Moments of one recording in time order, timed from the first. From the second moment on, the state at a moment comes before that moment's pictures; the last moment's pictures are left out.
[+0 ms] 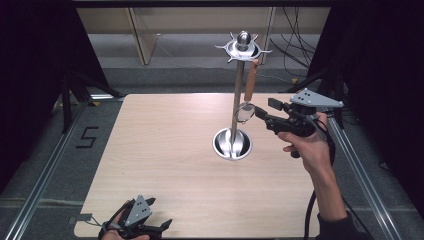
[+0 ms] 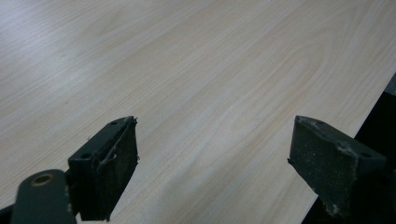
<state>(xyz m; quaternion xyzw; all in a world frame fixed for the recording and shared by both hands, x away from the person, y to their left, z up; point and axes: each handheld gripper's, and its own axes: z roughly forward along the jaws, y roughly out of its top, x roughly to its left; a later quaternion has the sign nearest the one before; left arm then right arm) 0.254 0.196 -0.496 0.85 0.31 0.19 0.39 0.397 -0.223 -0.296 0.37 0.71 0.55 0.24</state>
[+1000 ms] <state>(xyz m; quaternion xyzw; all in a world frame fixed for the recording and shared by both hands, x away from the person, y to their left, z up) 0.252 0.195 -0.495 0.84 0.31 0.19 0.40 0.392 -0.230 -0.337 0.38 0.72 0.54 0.21</state>
